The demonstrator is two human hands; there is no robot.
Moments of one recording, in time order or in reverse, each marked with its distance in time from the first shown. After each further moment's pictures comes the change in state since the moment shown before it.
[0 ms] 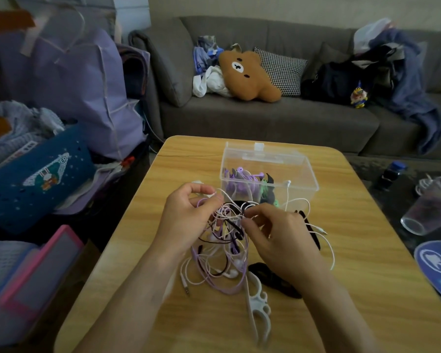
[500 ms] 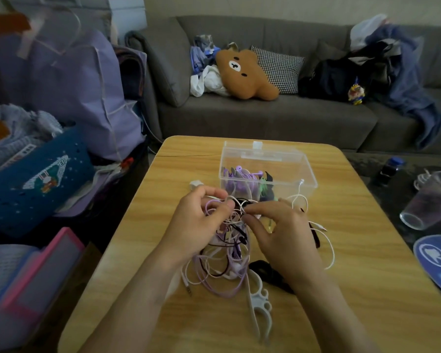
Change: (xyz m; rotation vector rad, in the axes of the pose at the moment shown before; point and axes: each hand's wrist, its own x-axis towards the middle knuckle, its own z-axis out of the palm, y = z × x) left_hand -0.001 -0.009 0.003 0.110 -0.181 0.185; right_hand -0.001 0.008 0.011 0.011 0.233 -0.127
